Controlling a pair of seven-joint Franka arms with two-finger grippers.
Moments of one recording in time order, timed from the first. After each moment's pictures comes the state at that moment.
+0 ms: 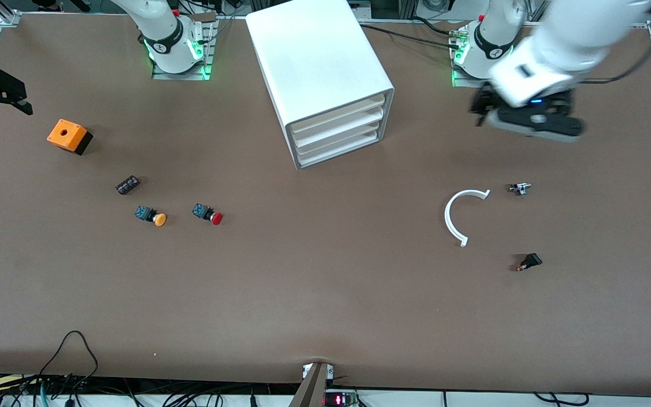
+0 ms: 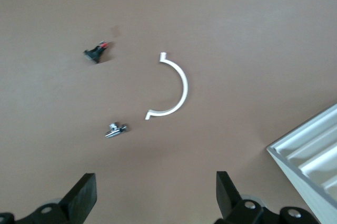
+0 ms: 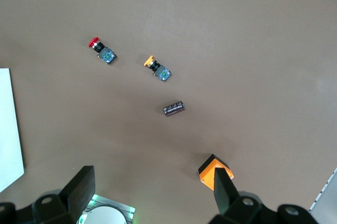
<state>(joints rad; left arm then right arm) -0.18 -0.04 -0.05 -1.64 0.04 1.56 -0.02 0.12 0.02 -0.16 -1.44 -0.04 1.41 -0.39</state>
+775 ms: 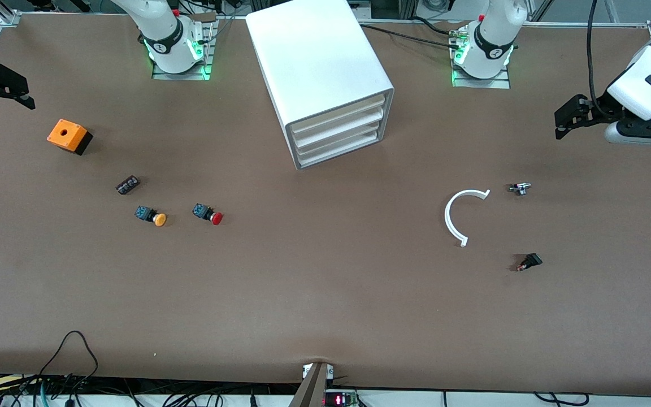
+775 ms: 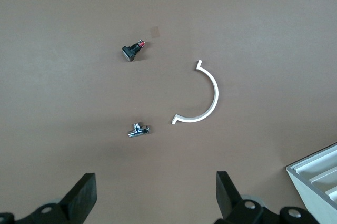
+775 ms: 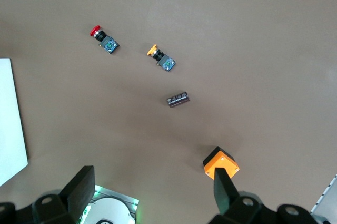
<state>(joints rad) -0.13 -0.05 0.03 -1.66 0.04 1.60 -0.01 0.12 0.00 -0.16 -1.49 -0.03 1.40 -0.39</state>
